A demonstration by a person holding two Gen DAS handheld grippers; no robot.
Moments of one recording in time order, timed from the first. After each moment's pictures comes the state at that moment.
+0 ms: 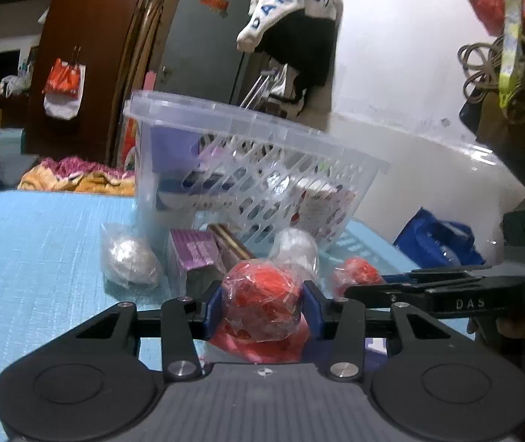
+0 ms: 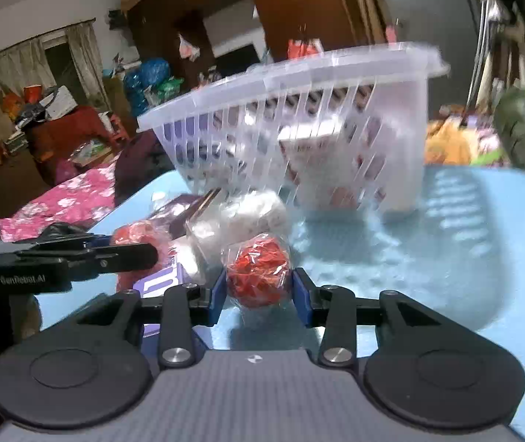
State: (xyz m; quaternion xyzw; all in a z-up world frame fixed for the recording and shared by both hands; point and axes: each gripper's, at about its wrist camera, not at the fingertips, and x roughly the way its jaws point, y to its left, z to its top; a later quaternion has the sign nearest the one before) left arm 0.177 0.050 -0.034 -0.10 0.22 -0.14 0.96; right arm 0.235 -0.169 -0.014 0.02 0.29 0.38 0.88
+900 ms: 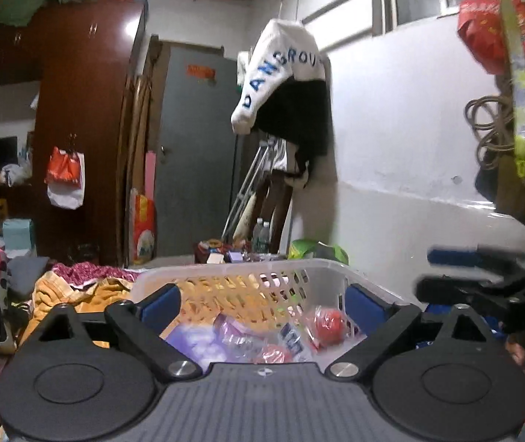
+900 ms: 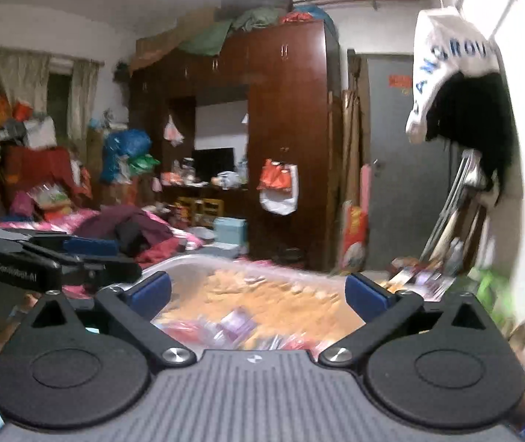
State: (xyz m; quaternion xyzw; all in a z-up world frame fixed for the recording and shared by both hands) left arm 0.234 0.070 0.082 -0.04 0.11 -0.11 0.99; right arm 0.259 -0.143 0.105 -0.03 0.10 0.33 0.94
